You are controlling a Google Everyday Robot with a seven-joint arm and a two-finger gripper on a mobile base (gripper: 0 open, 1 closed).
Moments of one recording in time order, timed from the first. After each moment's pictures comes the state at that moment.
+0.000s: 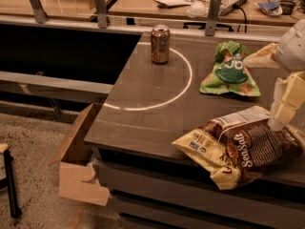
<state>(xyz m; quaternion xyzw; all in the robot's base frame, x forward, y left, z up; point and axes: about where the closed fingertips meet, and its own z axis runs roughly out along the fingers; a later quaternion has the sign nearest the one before) 0.462 -0.220 0.942 -0.65 0.72 0.14 0.19</state>
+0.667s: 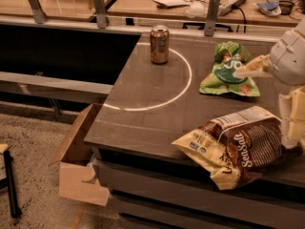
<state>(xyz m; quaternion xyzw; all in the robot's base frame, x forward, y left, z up) 0.438 -0.212 0.927 -0.75 0.64 0.11 0.13</state>
